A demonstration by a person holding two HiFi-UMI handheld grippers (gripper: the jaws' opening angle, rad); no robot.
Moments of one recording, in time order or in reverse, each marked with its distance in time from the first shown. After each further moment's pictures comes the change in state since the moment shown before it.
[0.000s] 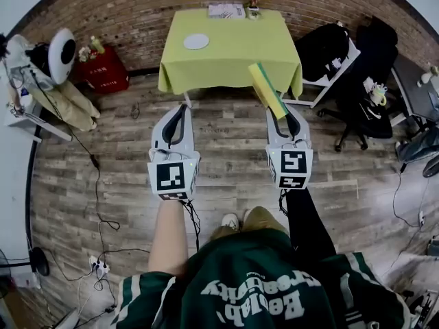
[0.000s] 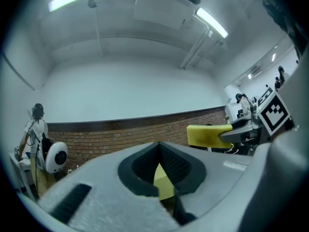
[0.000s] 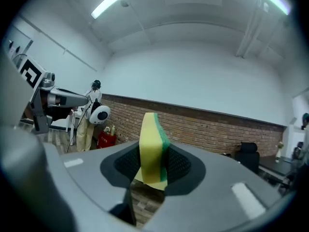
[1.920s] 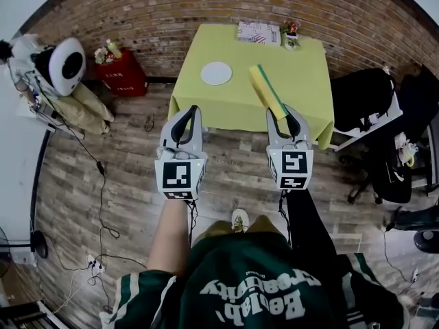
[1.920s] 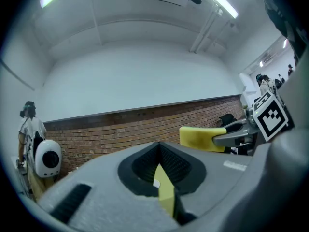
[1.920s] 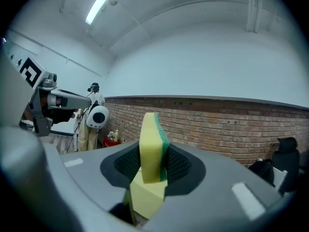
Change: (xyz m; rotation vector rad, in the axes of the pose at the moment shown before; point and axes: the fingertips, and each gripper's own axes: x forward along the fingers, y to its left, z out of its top) left arm 0.291 0.088 -0.053 0.022 0.082 0.110; right arm 0.333 -0.073 -0.020 0.049 -0.030 0.196
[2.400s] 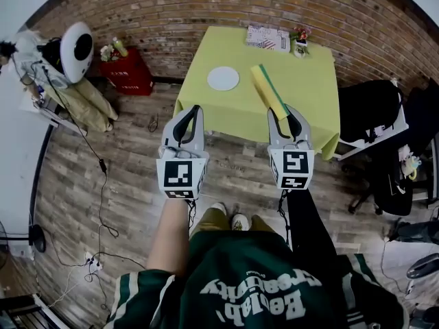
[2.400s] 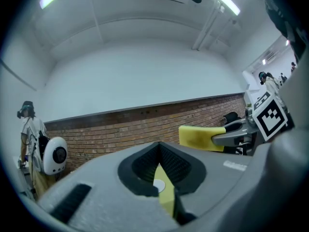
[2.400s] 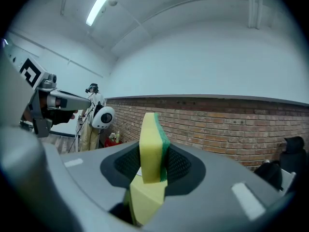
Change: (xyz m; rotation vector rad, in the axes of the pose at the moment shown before) left arm 0.024 0.024 -0.007 0.000 0.010 0.031; right arm 0.043 0.002 0.003 0.000 -0.012 0.036
